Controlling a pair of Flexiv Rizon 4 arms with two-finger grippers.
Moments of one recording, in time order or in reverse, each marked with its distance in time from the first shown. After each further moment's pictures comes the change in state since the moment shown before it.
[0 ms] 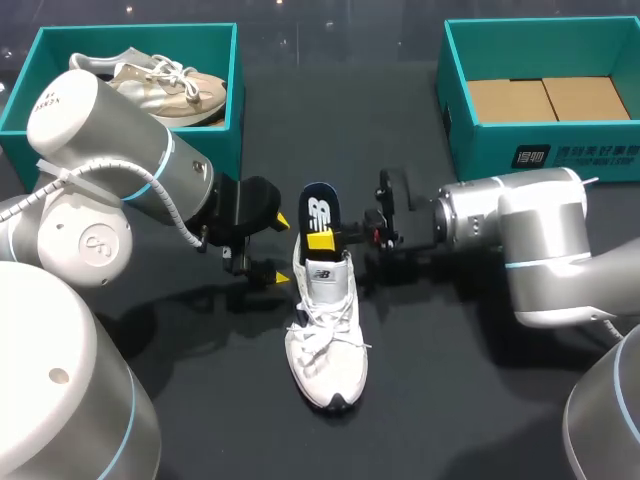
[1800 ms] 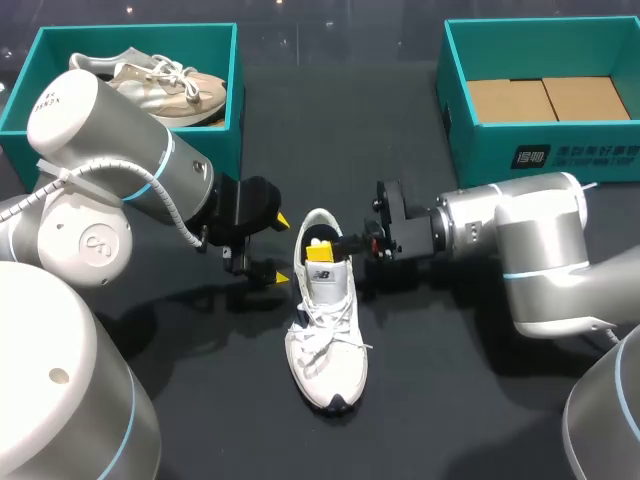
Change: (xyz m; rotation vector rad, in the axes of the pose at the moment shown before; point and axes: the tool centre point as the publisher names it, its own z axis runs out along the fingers) left arm 0.000 0.000 0.000 0.000 0.000 0.000; right arm 0.003 -0.020 0.004 0.043 -0.027 0.066
